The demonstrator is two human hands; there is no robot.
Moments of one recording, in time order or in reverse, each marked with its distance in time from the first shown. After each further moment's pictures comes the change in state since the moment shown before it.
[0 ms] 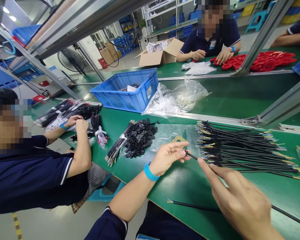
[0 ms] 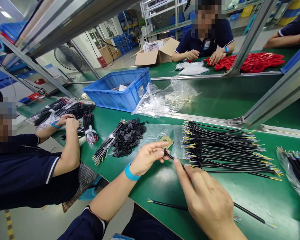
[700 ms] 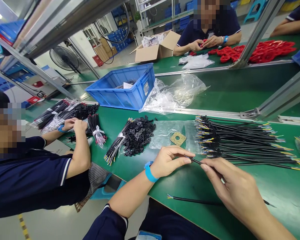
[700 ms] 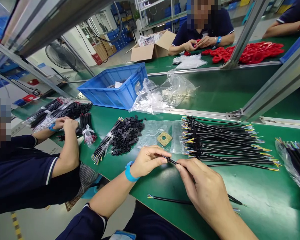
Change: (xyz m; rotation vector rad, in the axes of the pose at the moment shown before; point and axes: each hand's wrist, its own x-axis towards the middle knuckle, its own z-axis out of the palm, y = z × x) left_hand -0.009 -0.005 -0.001 0.430 -0.142 0.327; right_hand 0.006 0.005 0.010 0.584 -0.063 0.264
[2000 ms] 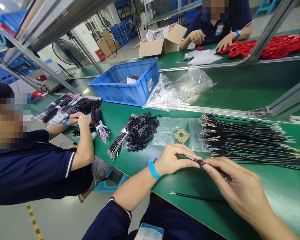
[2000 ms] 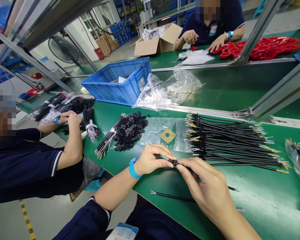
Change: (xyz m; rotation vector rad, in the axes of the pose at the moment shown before) left_hand 0.003 0.005 0.000 0.042 -0.060 0.072; right_hand 0.003 -0.006 -0.001 0.210 -0.030 0.068
